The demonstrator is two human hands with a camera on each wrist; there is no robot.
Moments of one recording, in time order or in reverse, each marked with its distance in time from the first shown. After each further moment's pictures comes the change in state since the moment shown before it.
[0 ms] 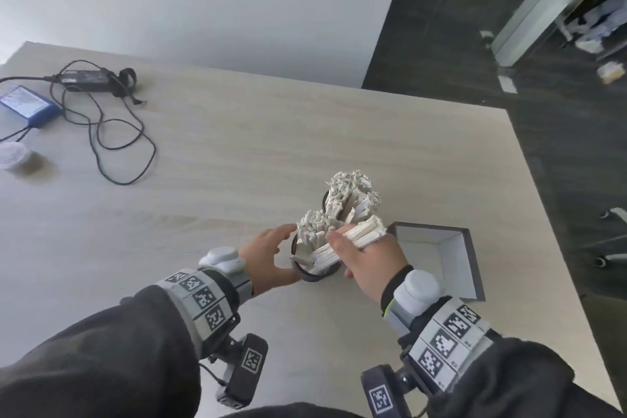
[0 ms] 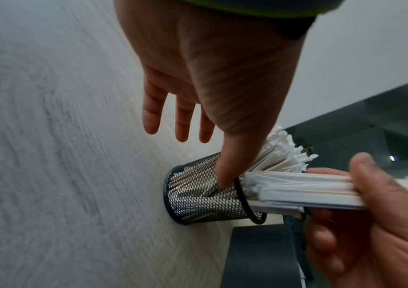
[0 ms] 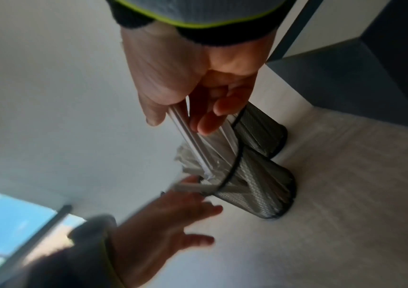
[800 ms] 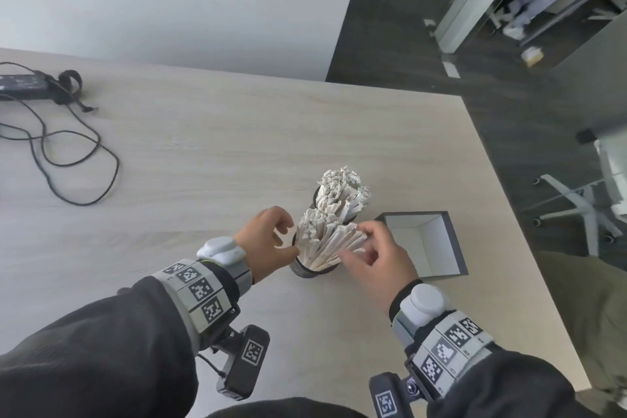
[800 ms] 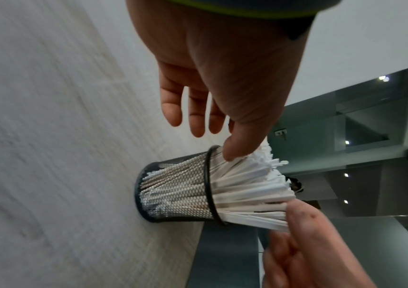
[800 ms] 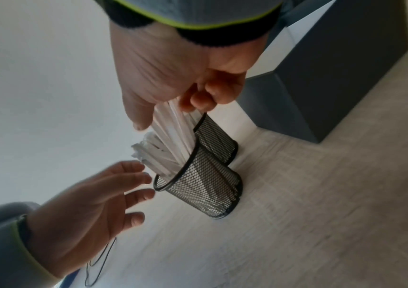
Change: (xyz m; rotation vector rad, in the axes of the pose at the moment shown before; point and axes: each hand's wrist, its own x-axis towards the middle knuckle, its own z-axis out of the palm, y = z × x) left_hand 0.024 0.005 -0.025 -0.011 0.088 0.177; right_hand -0.029 0.005 0.011 -0.058 0.235 0.155
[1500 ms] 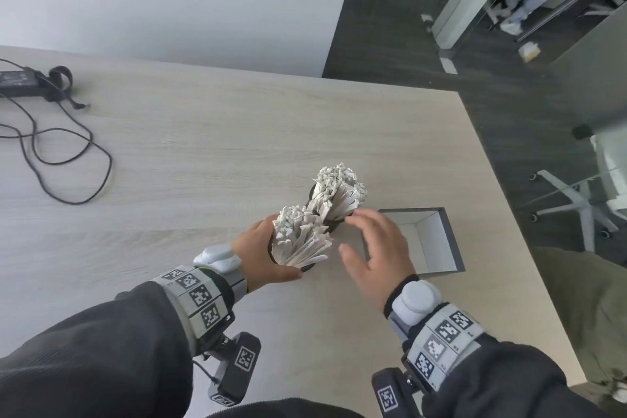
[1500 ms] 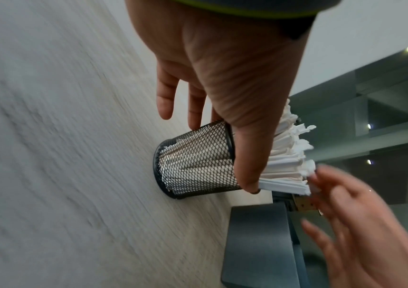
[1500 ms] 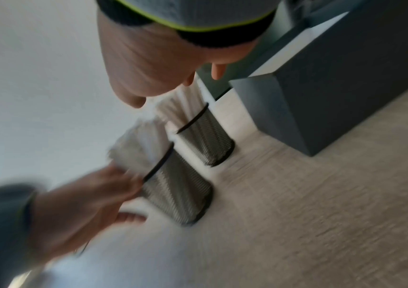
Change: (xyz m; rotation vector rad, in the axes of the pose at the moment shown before) left_hand -0.003 -0.018 0.009 0.095 -0.141 -0.039; right_hand 0.010 0.014 0.001 -0.331 0.111 -0.387
